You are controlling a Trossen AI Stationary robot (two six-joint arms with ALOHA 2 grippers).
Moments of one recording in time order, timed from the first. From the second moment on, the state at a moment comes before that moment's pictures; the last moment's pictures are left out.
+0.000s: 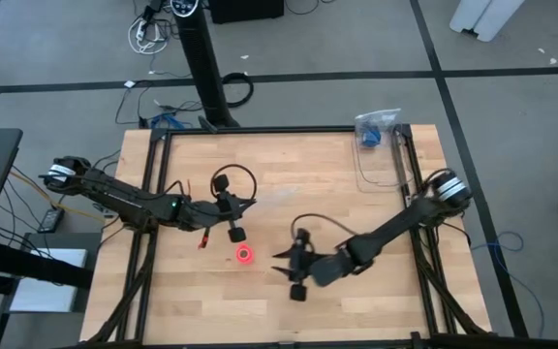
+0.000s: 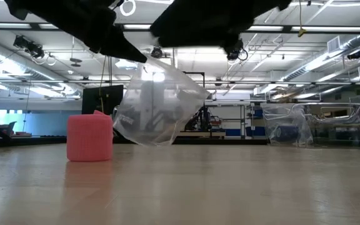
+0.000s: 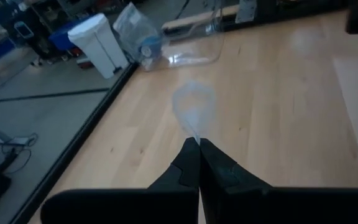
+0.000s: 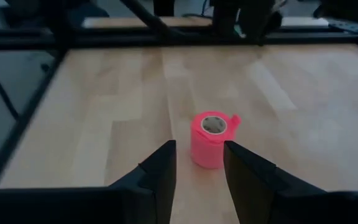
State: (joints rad) left arm -0.24 1.22 0.63 0.16 -0.65 0.05; right arm 0.50 1.84 1.11 0.26 0.59 0.26
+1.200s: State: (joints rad) left arm -0.25 1.10 0.63 0.01 -0.65 -0.03; right arm 0.32 2.23 1.26 0.59 0.39 0.31
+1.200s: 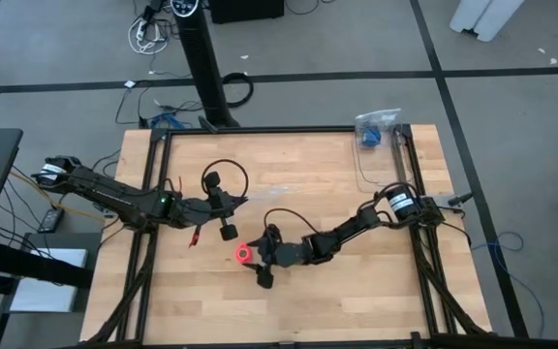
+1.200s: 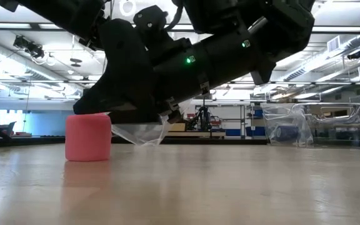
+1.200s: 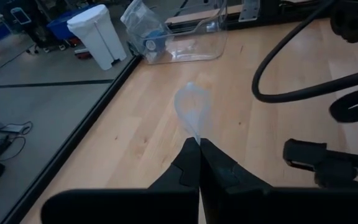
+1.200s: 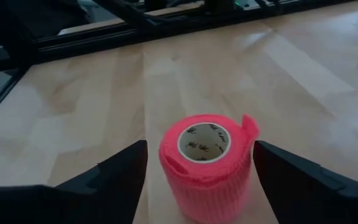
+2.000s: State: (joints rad) left arm -0.25 1.10 0.63 0.02 -0.65 -0.03; right arm 0.29 2.23 1.27 0.55 0.31 0.24
